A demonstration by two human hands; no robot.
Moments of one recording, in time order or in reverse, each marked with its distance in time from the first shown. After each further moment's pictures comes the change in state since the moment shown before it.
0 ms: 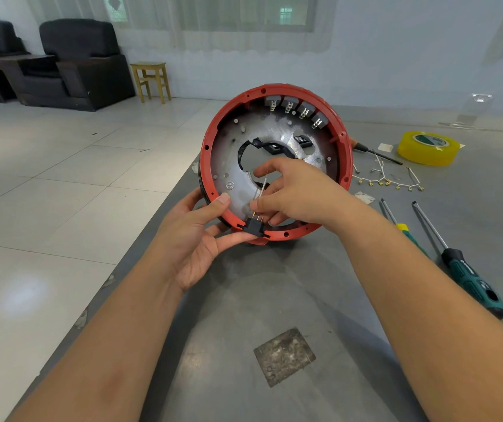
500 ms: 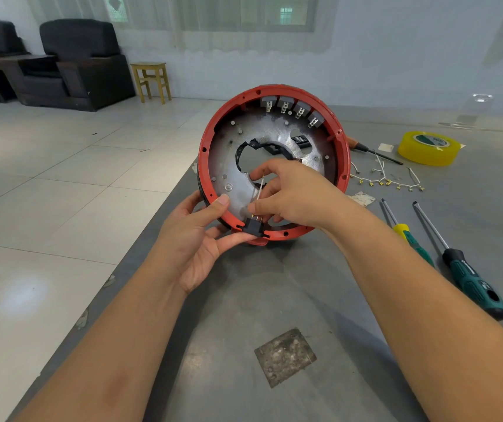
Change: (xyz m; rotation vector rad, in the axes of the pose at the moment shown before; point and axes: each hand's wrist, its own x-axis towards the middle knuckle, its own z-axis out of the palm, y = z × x) left_hand 0.000 -0.004 -0.001 -0.001 0.011 0.012; right_hand 0.004 0.003 0.004 -0.147 0.029 -0.049
